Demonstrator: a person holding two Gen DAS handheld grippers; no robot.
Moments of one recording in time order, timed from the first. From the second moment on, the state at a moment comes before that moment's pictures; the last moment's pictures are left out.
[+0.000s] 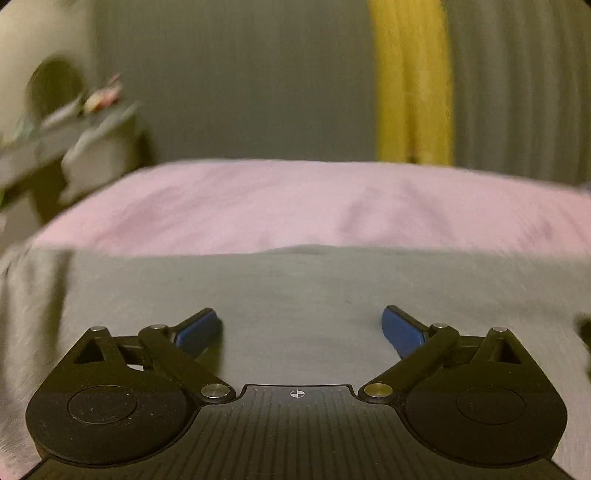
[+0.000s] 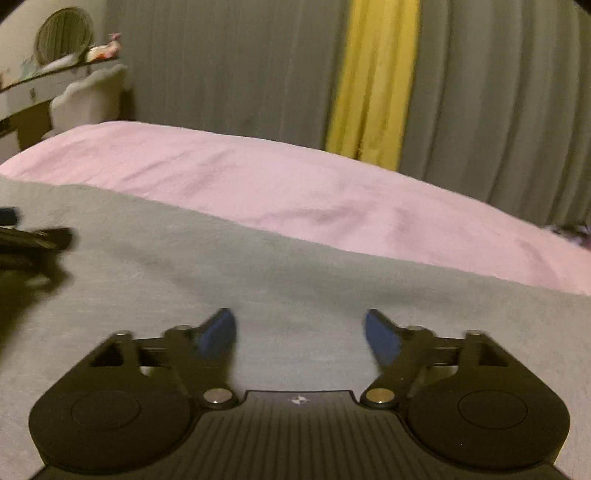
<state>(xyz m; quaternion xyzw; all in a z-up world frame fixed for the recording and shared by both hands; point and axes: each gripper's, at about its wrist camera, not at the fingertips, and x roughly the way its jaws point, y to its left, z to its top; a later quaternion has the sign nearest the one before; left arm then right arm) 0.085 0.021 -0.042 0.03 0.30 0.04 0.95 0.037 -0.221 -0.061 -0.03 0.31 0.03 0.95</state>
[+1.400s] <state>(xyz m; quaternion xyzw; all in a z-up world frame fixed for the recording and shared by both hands) -0.010 -0.058 -0.024 0.03 0.44 -0.05 0.90 -0.198 -0.587 -0.068 0.55 0.28 -0.27 0.74</state>
